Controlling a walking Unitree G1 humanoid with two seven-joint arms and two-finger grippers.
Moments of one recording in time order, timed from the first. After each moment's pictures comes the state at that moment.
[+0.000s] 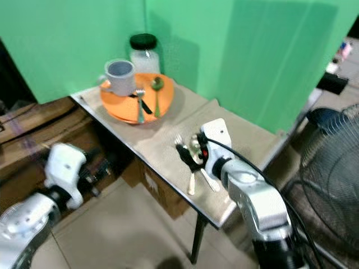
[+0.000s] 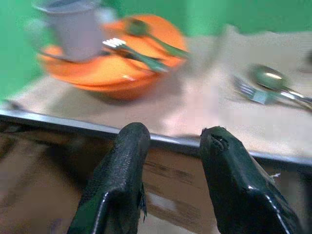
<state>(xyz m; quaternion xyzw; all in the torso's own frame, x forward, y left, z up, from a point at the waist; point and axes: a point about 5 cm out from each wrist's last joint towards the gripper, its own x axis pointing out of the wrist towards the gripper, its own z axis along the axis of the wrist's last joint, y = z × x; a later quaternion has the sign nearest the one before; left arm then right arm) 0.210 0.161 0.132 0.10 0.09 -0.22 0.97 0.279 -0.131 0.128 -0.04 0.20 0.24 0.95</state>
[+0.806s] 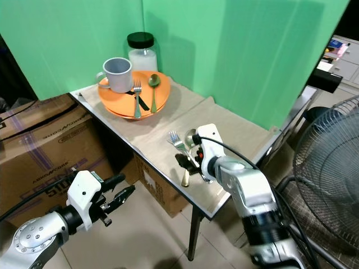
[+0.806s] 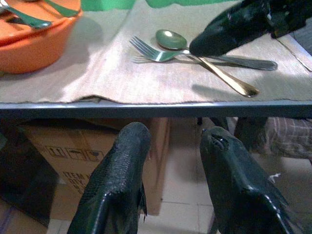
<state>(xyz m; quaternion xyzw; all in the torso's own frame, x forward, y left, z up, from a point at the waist) 0.197 0.151 0.099 0.09 0.11 -0.34 0.93 0.302 -0.123 0.106 -0.01 0.30 0.24 0.92</state>
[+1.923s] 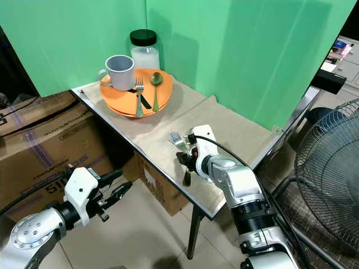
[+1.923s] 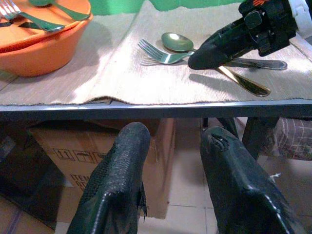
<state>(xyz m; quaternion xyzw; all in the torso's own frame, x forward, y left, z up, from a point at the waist) 0.203 0.157 0.100 0.10 0.10 -0.34 0.93 0.315 -0.115 0.091 0.00 0.30 0.23 0.92</state>
